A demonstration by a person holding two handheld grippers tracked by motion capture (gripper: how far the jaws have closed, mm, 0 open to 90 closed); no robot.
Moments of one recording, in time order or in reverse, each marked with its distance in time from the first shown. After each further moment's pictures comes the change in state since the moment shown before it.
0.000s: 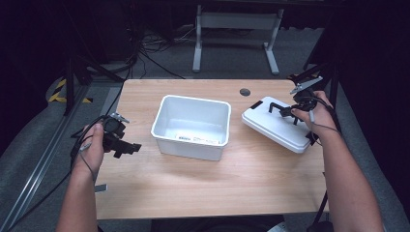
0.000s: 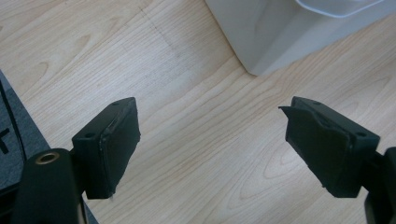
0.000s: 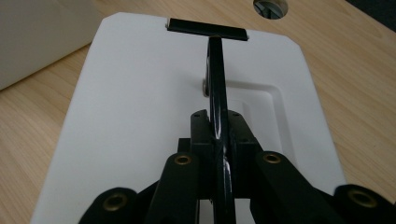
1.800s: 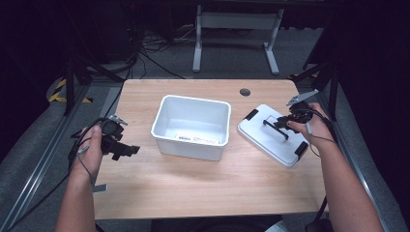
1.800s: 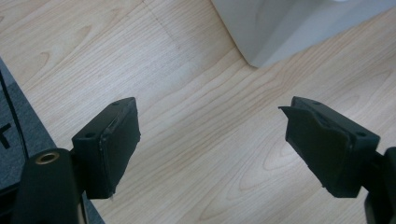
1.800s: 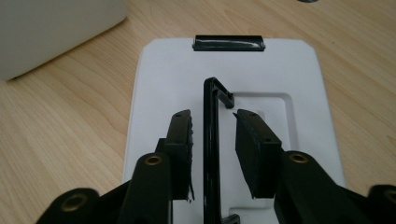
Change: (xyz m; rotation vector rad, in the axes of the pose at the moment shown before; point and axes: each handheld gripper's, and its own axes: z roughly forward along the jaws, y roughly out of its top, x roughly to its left) left arm -0.003 -0.008 -0.005 0.009 0.013 -0.007; right arm 0.021 -0.023 0.013 -0.036 0.045 0.001
